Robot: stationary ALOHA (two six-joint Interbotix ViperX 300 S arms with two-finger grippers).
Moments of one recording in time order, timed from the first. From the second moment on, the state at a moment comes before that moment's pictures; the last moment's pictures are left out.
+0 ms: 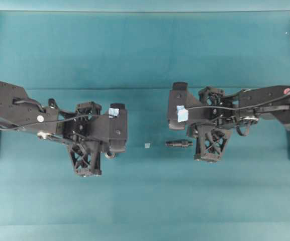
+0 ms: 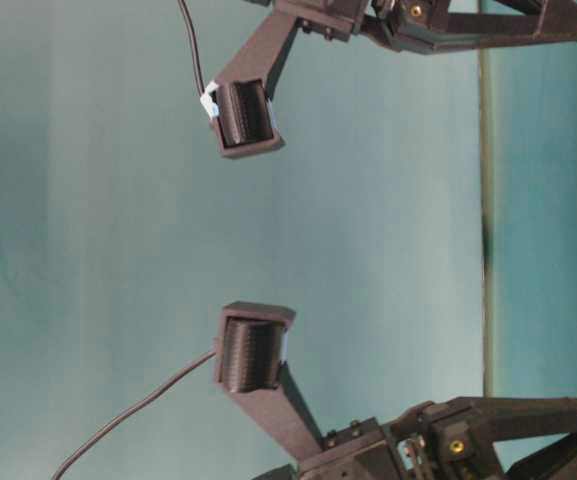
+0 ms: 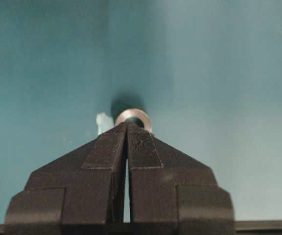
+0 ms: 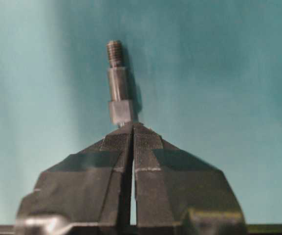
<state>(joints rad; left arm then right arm) -0.05 0.01 0.62 0.01 0.44 -0.08 -0.03 -0.07 0.65 0.02 0.59 0.08</state>
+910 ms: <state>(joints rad) -0.09 0.06 0.63 0.02 0.40 -0.15 0.00 0.00 0.65 0.00 0.54 0.07</state>
